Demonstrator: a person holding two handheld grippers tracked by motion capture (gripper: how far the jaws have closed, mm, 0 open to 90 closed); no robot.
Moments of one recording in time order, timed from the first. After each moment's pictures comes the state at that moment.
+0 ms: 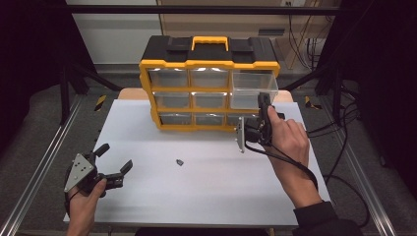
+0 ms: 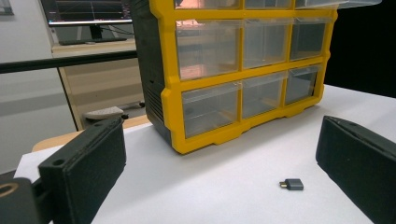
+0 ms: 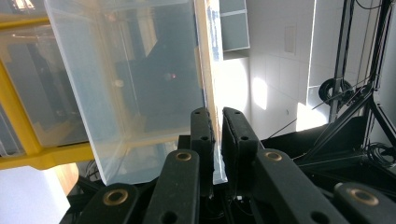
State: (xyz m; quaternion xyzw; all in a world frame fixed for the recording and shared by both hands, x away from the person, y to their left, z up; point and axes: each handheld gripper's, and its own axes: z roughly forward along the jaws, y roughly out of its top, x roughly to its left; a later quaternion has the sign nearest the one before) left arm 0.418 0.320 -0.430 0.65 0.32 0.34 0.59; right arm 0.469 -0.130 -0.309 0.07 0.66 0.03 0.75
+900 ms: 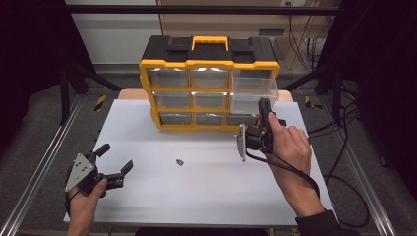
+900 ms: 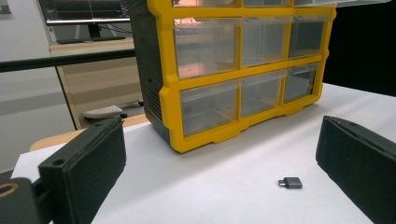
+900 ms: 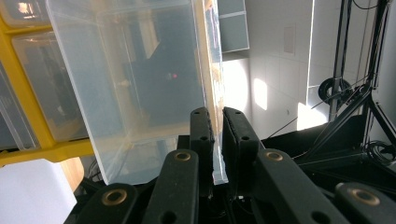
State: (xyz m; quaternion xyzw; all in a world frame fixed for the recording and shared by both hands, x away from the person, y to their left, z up) left arm 0.418 0.319 -0.430 0.66 0.32 0.34 0.59; right arm 0.451 -0.129 -0.311 0.07 0.66 0.04 0.74
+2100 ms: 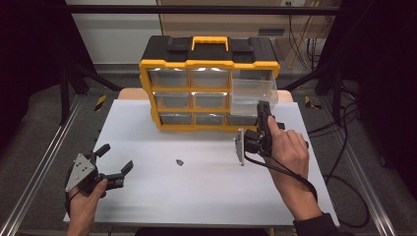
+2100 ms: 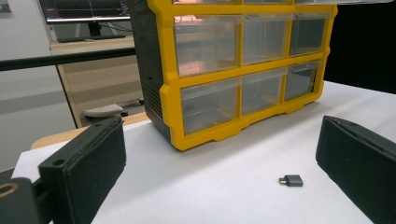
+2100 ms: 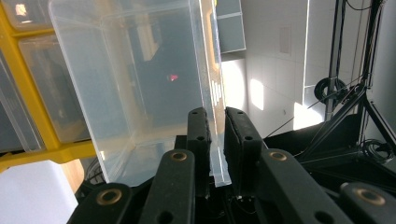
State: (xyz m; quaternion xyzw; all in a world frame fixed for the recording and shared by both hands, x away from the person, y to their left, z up) left arm 0.418 0.319 -0.431 0.66 0.32 0.34 0.59; right arm 0.448 -0.128 -0.320 0.07 0.66 0.04 0.75
